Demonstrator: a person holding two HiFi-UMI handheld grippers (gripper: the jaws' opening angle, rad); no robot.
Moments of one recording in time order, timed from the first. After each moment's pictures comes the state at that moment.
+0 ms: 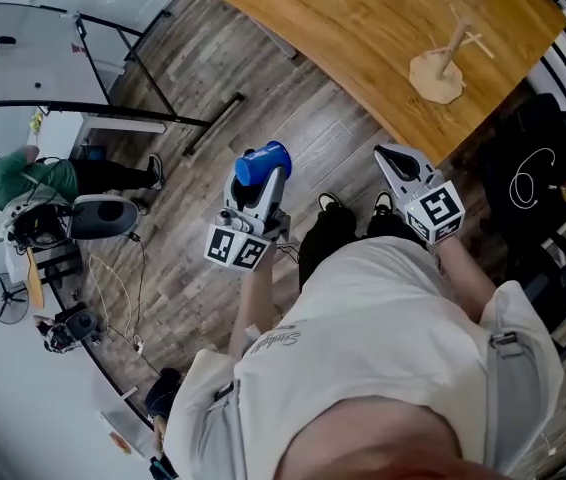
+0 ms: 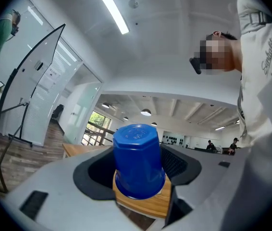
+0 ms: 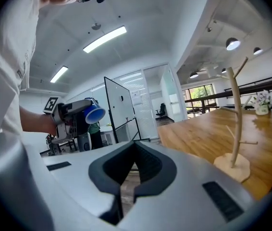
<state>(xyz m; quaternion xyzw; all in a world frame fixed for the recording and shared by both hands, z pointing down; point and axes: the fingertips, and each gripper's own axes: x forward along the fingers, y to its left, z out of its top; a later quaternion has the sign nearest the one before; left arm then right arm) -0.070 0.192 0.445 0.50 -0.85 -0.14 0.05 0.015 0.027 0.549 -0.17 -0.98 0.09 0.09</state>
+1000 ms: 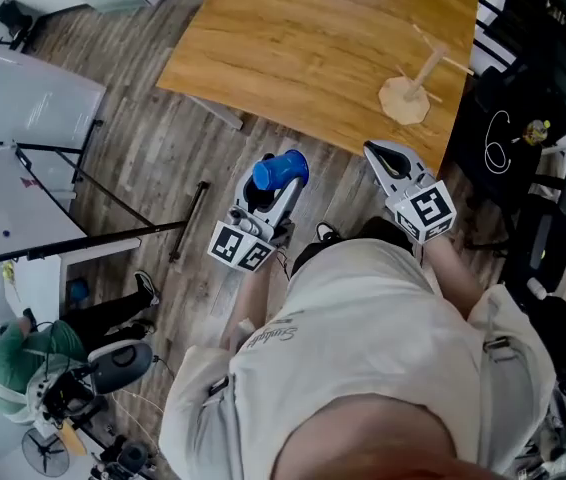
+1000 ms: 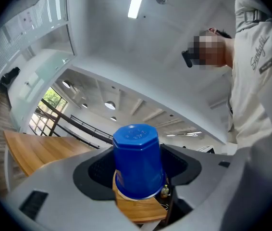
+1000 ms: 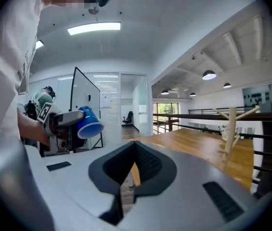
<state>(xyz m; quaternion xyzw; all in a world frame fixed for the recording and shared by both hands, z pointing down) -0.226 0.137 0.451 0.73 -0.65 -0.18 0.08 -0.121 0.024 0.489 0.07 -0.99 0.01 0.08</state>
